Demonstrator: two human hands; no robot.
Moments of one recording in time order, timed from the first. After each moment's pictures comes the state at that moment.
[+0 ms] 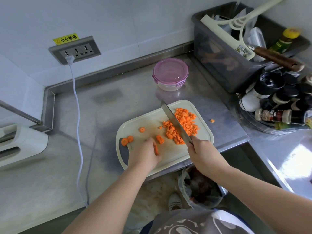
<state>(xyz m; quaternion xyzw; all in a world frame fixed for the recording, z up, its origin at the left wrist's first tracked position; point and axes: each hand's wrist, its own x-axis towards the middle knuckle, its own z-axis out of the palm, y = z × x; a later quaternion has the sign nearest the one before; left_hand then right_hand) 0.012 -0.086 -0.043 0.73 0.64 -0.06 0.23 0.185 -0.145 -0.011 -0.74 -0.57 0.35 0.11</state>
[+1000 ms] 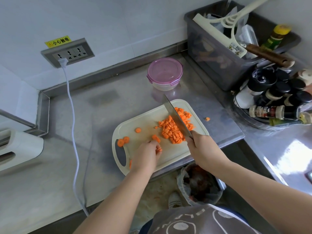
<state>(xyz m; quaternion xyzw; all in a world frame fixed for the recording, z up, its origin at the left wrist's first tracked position) 0.022 -0.092 -0.065 0.78 0.59 0.03 0.22 0.196 -0.141 -0.009 -0.75 -0.55 0.34 0.14</state>
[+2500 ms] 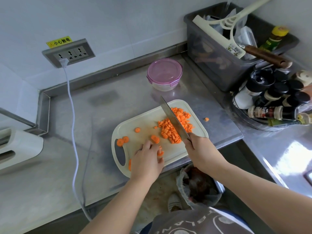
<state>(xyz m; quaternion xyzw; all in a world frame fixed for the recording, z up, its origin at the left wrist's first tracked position) 0.021 -0.118 -0.059 0.80 0.58 0.01 0.15 0.193 -0.147 -0.006 -0.74 -0.55 0.35 0.15</state>
